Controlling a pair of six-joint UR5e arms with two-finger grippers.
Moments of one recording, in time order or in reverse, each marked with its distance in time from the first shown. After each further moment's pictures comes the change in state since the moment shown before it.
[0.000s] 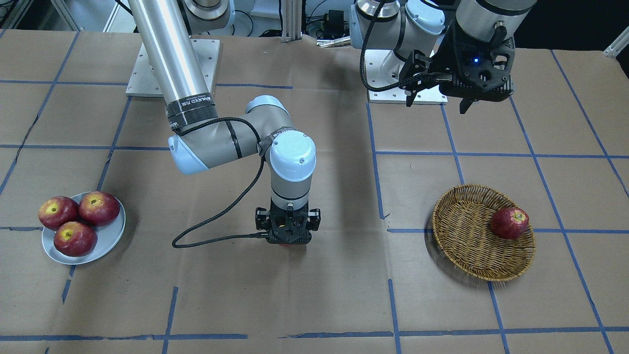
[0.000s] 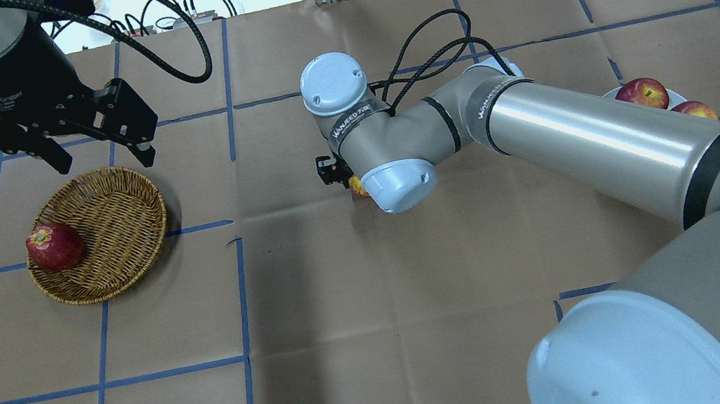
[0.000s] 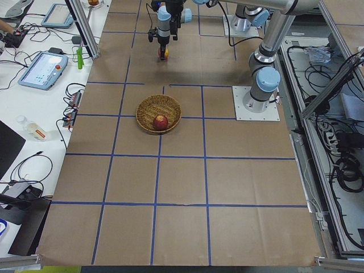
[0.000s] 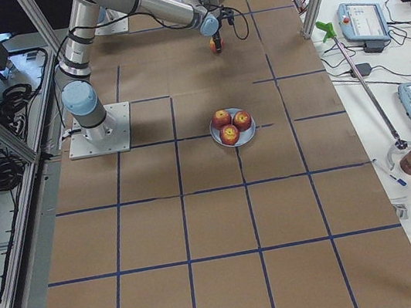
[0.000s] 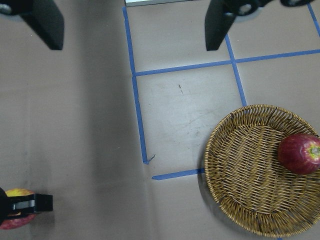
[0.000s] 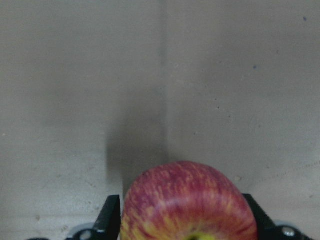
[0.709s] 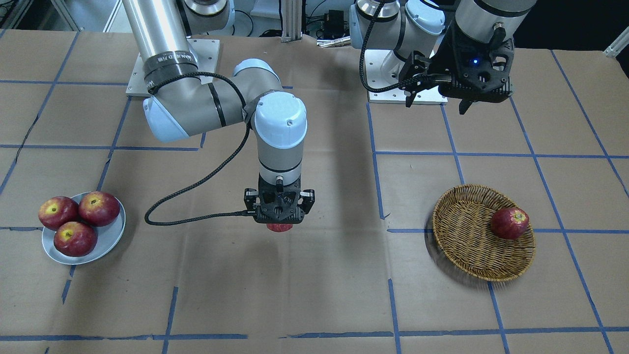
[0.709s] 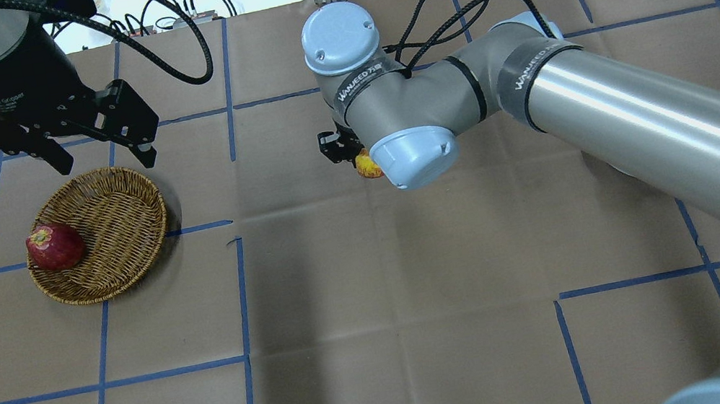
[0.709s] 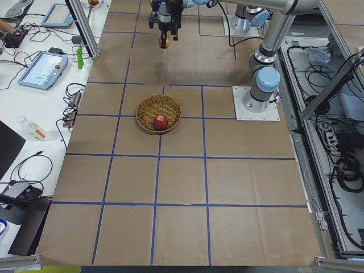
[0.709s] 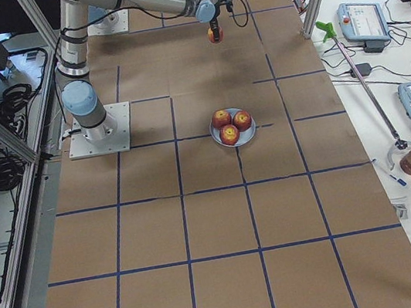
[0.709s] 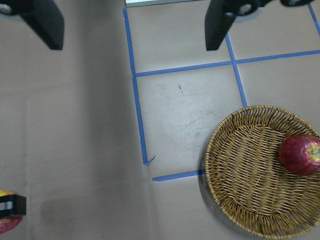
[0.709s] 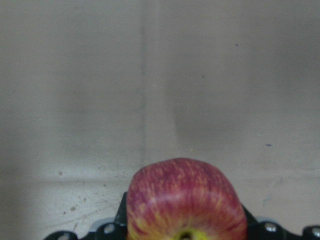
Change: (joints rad) left arm -0.001 -0.001 -0.003 0.000 0.000 0.000; right arm -0.035 -0.171 0.006 0.132 0.009 -0.041
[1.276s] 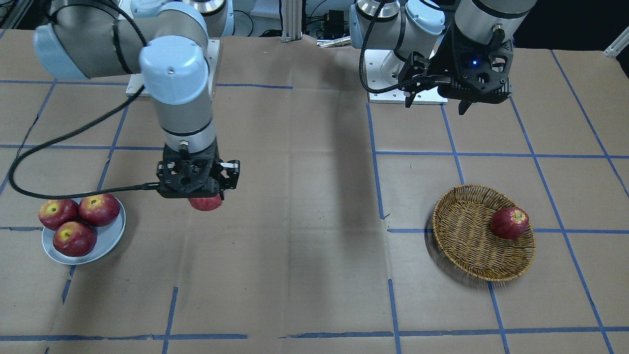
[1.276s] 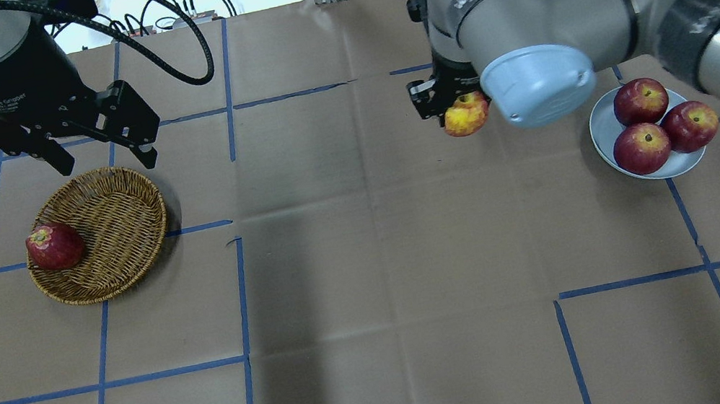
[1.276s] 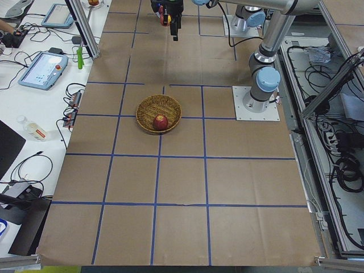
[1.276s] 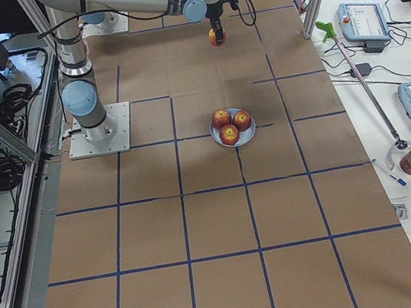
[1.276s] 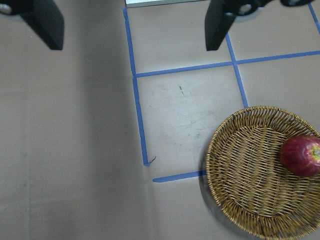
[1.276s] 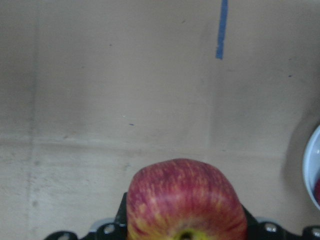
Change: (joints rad) left arm -0.001 -0.002 0.000 0.000 0.000 -0.002; right arm -0.254 -0.231 0.080 0.179 0.001 -0.353
